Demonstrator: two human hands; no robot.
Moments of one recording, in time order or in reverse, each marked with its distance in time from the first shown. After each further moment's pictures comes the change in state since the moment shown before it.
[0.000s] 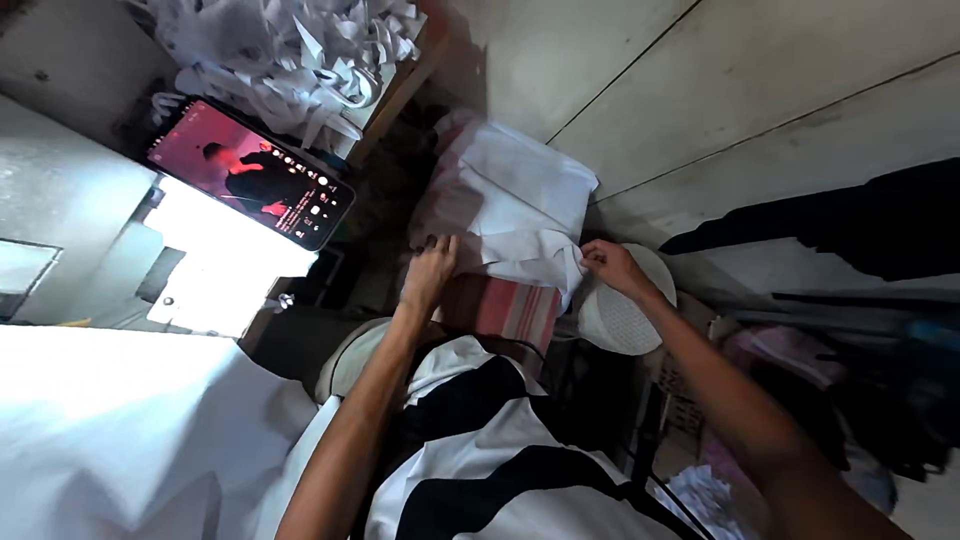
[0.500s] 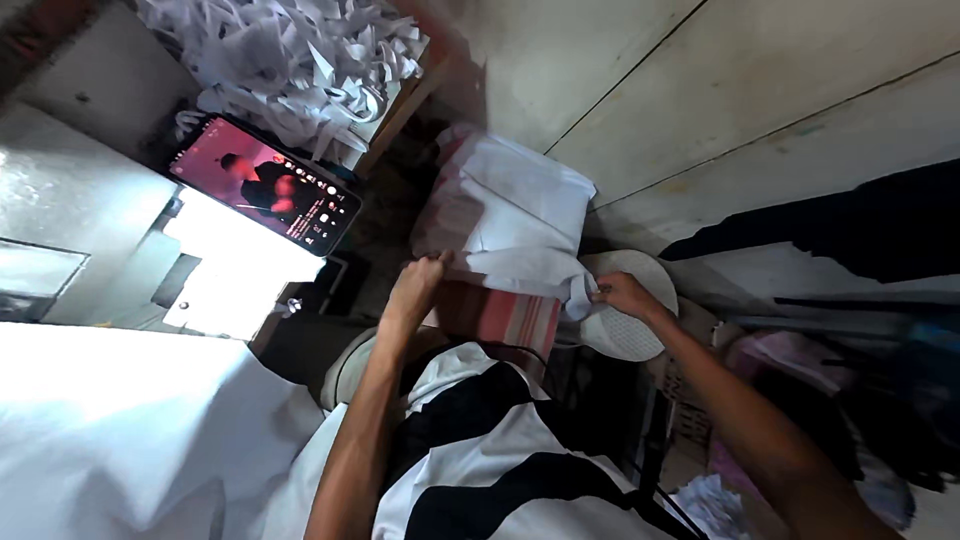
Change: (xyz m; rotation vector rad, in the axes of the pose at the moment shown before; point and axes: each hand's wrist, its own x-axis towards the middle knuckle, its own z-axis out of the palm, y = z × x) left_hand -0.018 -0.017 -0.038 -0.200 -0.137 -0.046; right_hand -0.022 0.030 0.001 -0.164 -0.193 0.077
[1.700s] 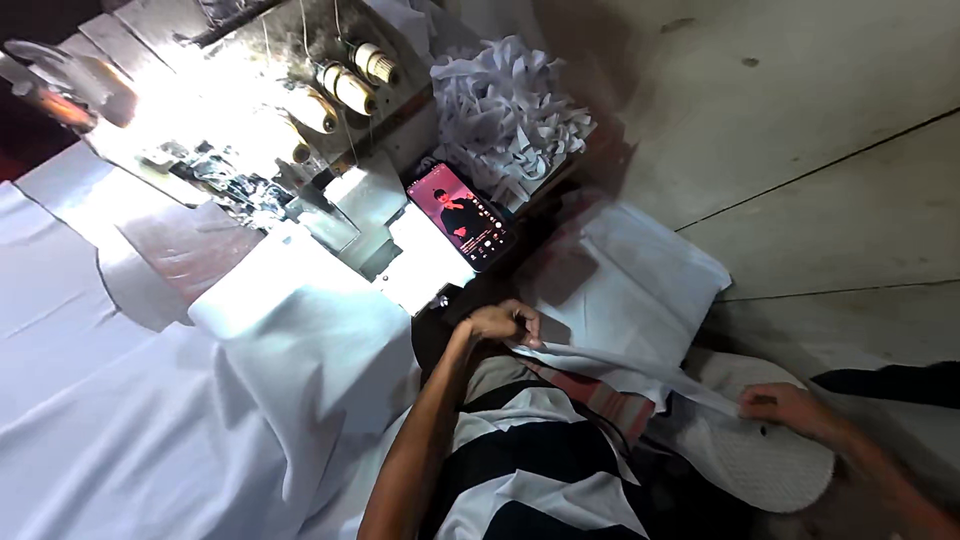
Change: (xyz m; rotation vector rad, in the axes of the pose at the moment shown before) left_hand -0.021 -0.053 -0.017 -0.971 -0.354 0.234; right_hand 0.003 0.040 -0.048 -0.042 -0.206 0.032
